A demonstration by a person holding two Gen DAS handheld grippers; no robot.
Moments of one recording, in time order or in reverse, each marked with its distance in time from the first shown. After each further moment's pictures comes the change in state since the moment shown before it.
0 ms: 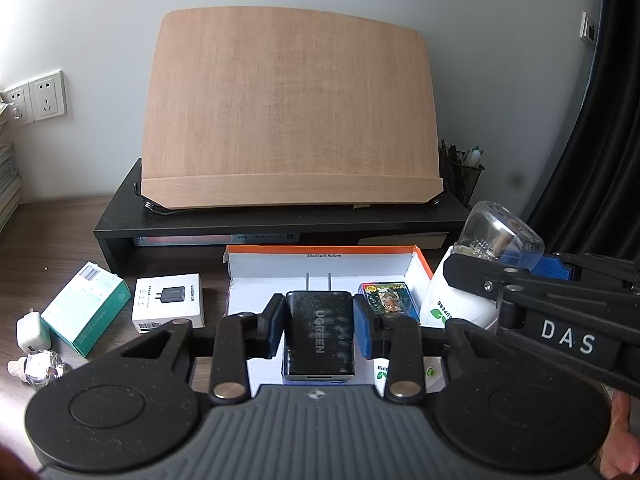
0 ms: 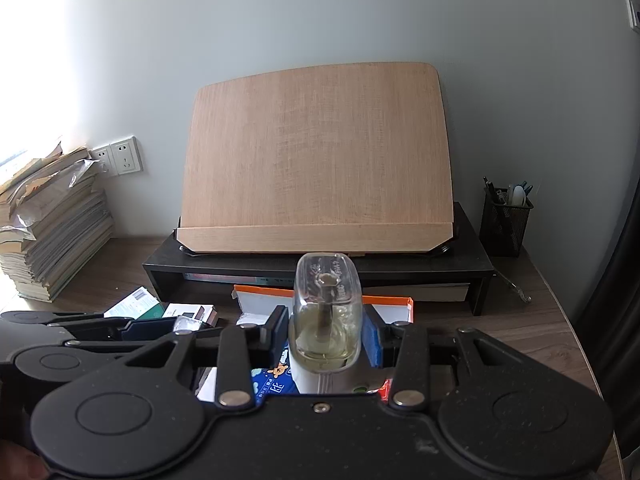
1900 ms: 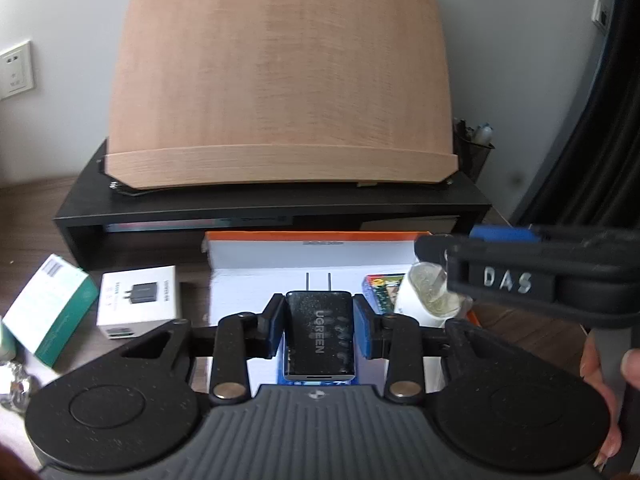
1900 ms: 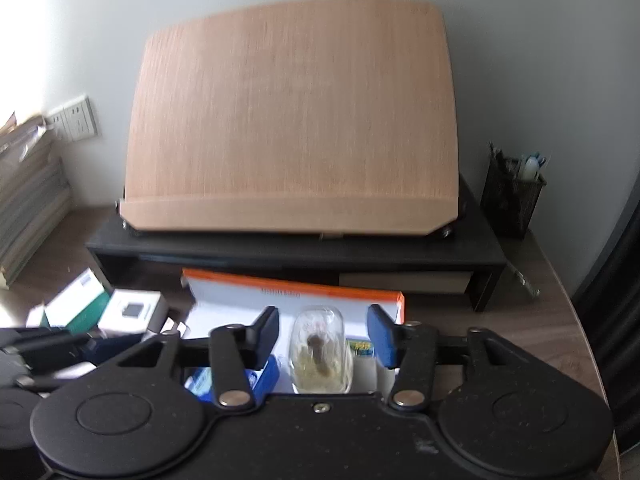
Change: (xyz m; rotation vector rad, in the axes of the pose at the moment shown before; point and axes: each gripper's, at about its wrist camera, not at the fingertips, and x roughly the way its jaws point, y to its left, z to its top) left arm 0.052 0.009 0.005 0.000 0.078 -0.051; right arm 0.079 -0.010 0.014 -0.019 0.118 -0.075
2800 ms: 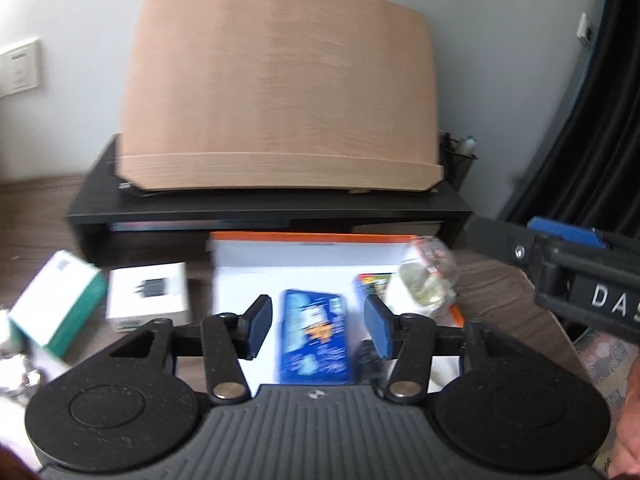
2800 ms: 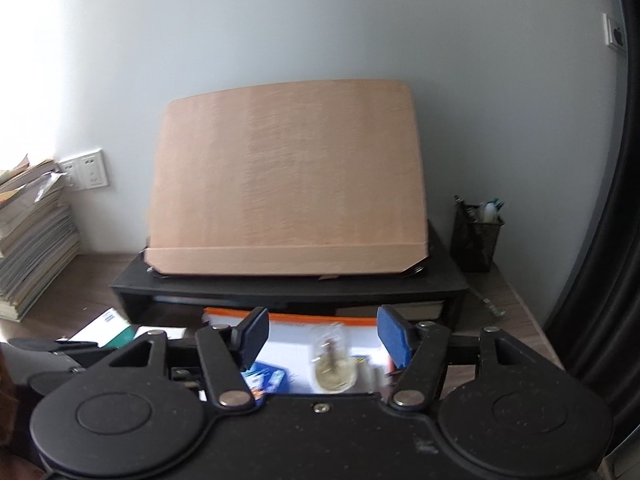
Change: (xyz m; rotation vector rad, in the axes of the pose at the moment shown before) left arm -0.035 0.022 -0.011 -0.027 -0.024 -0.032; right arm -0.073 0.022 -0.016 0.035 -0.154 -0.041
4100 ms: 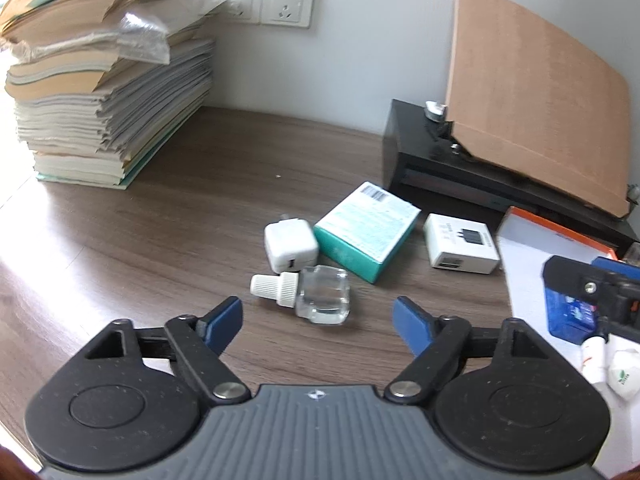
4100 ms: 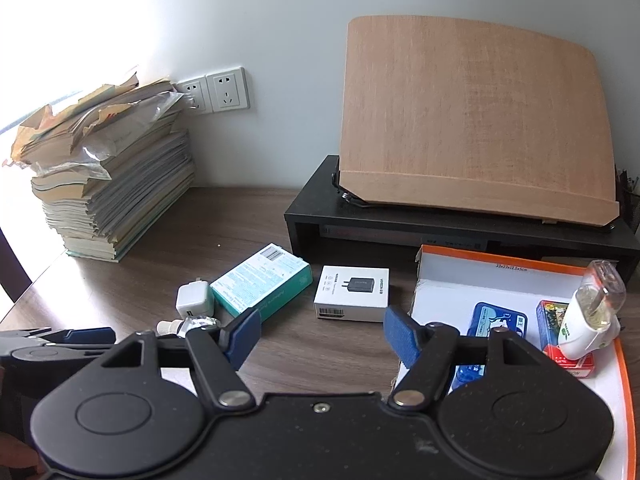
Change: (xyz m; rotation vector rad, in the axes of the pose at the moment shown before) left arm -0.074 0.187 -0.061 -0.241 0.006 0.348; right arm 0.036 0.176 -0.026 -0.092 0.143 0.229
